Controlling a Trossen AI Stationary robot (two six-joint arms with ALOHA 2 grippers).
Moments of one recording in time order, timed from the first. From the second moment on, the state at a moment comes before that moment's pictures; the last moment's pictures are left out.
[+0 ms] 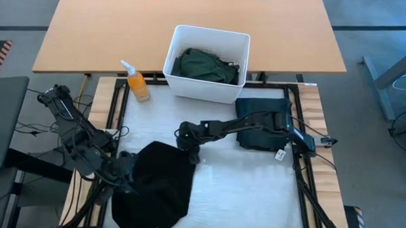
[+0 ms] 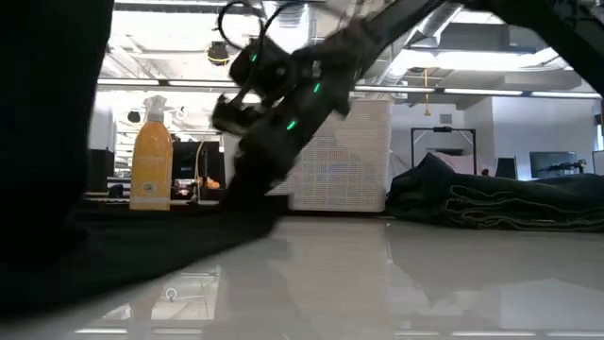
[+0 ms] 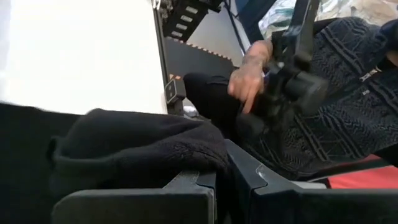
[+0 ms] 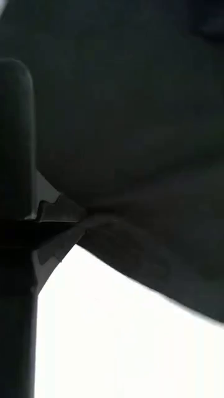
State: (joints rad) left arm -0.81 1.02 1.12 -0.54 -0.16 -0.77; right arm -0.04 2.24 1.62 -0.23 -0.24 -0.21
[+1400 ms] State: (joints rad) left arm -0.82 0.94 1.12 -1.43 0.04 -1.57; right arm 0.97 1.02 0.51 -0.57 0.01 1.67
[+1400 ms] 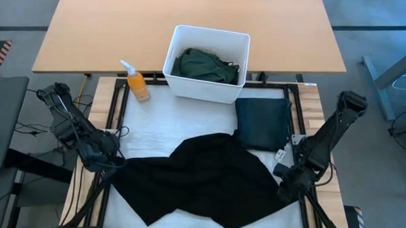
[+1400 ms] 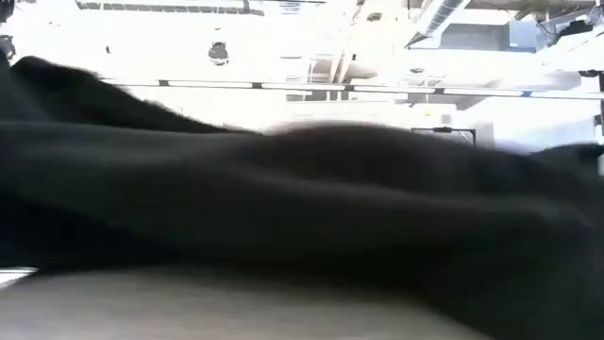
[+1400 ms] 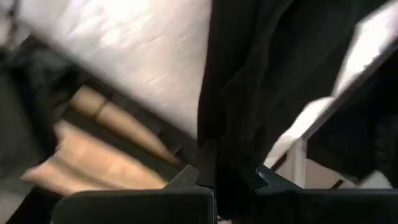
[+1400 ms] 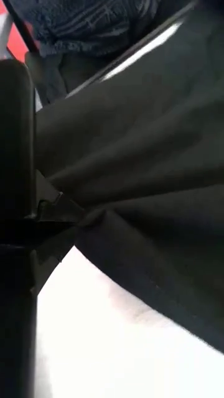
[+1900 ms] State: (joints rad) left arm -0.82 0.94 1.12 -1.56 0.15 -1.62; right arm 0.97 1.04 0.51 -0.56 0.04 1.68
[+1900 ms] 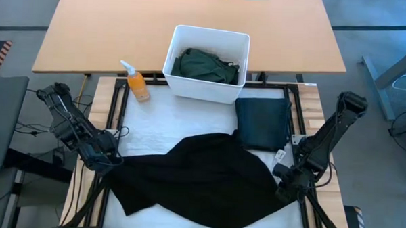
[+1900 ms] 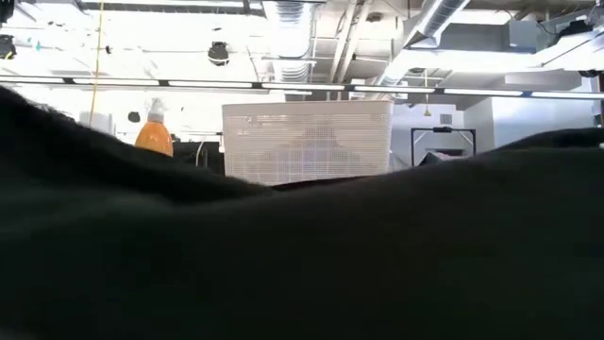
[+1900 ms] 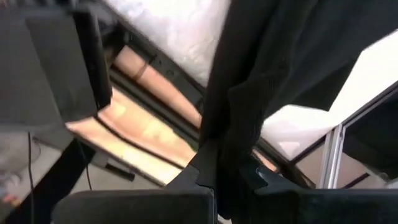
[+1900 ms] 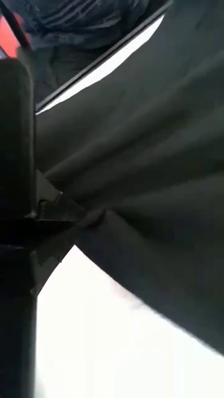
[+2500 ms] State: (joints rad) left arm -0.82 0.94 1.12 -1.57 0.02 -1.49; right arm 0.82 1.04 0.51 -0.41 0.28 1.13
